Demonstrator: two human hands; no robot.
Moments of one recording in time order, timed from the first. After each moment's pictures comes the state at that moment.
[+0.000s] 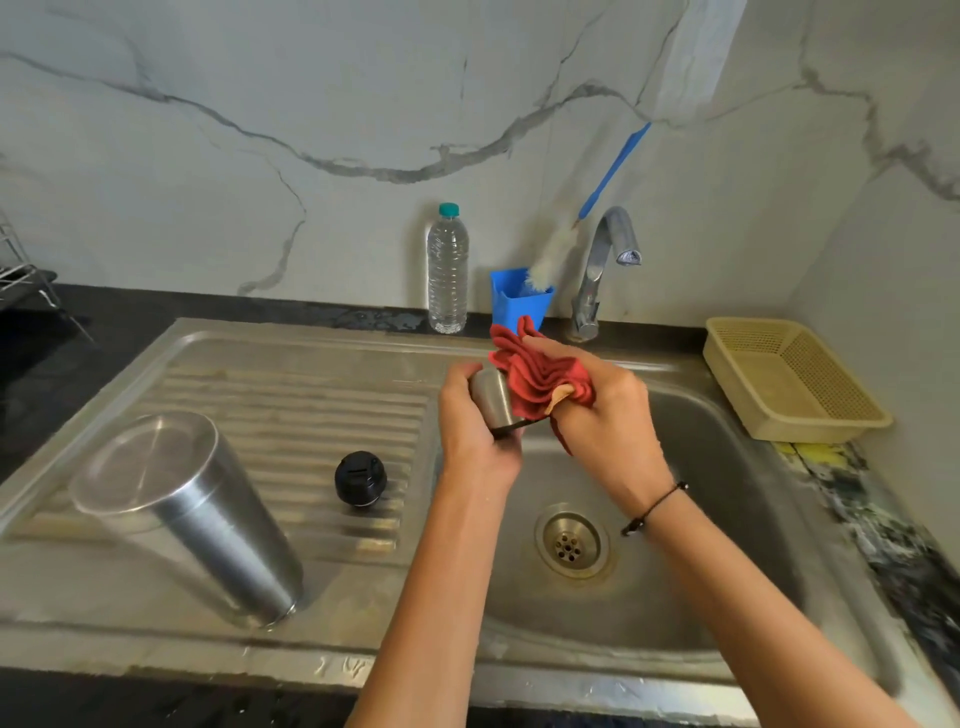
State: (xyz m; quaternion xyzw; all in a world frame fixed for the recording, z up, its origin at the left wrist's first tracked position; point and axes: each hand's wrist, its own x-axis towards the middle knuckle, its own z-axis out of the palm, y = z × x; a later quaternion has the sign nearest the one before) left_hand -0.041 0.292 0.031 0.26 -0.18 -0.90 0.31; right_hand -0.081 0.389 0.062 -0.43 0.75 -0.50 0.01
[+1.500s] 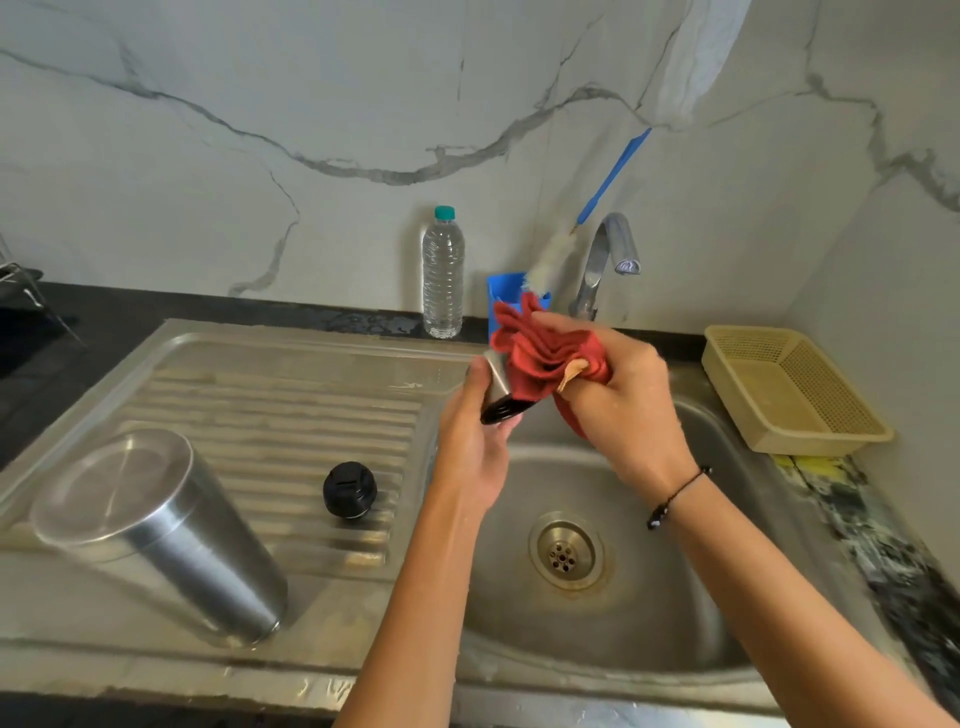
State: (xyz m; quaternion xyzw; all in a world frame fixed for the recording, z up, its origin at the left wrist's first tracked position) left_hand -0.045 0.285 0.011 0.17 -0.30 -0.88 0.33; right_hand -0.099 0.383 0.086 -0.41 0.73 -0.55 0.04
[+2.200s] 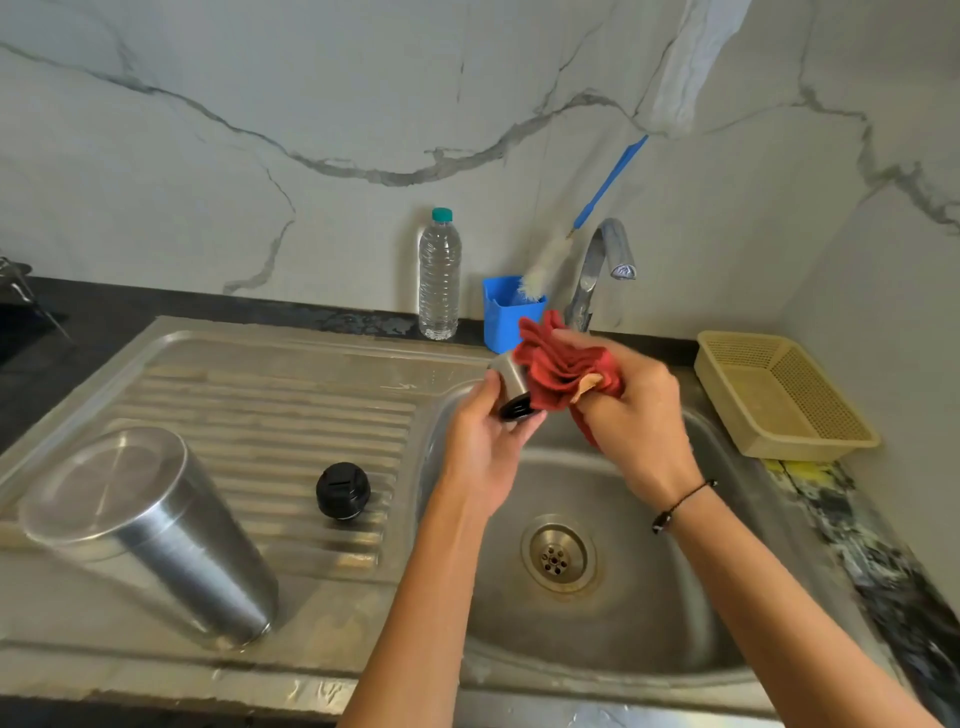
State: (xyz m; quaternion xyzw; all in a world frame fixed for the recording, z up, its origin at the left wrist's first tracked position) left_hand -0.050 0.286 0.003 0.17 -0.31 -0.90 0.26; right_hand -0.109 0.393 0.073 -0.39 0.76 -0.52 0.01
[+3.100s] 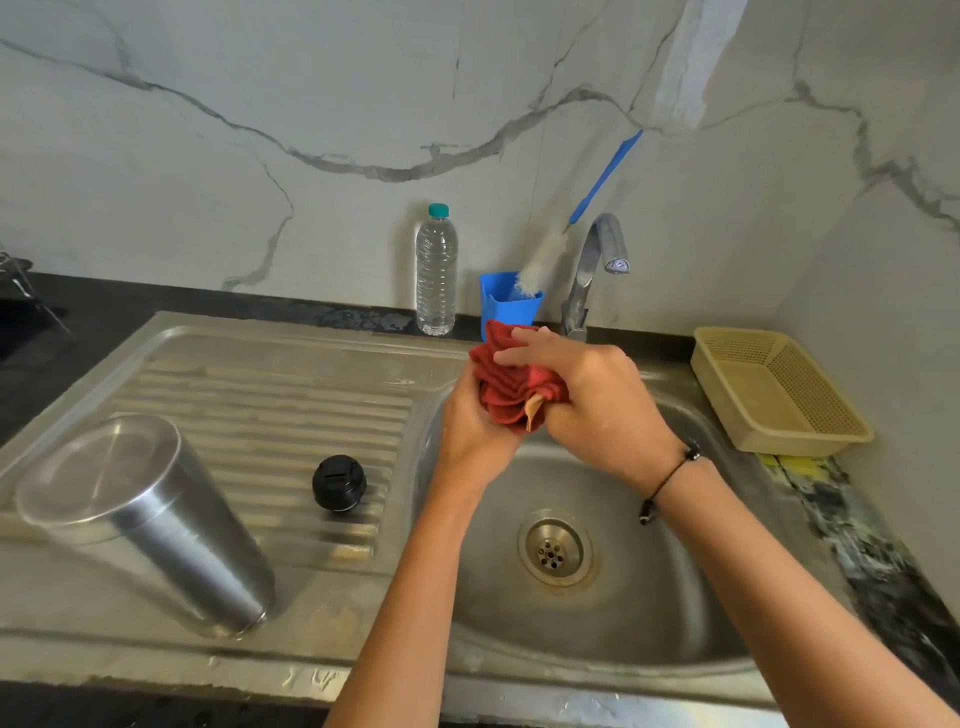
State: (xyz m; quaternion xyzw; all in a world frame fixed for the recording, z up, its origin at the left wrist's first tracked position) left_hand -0.045 0.289 0.006 0.25 -0.64 -0.64 0.34; right_hand -0.100 0.391 0.092 -0.55 0.77 -0.32 0.00
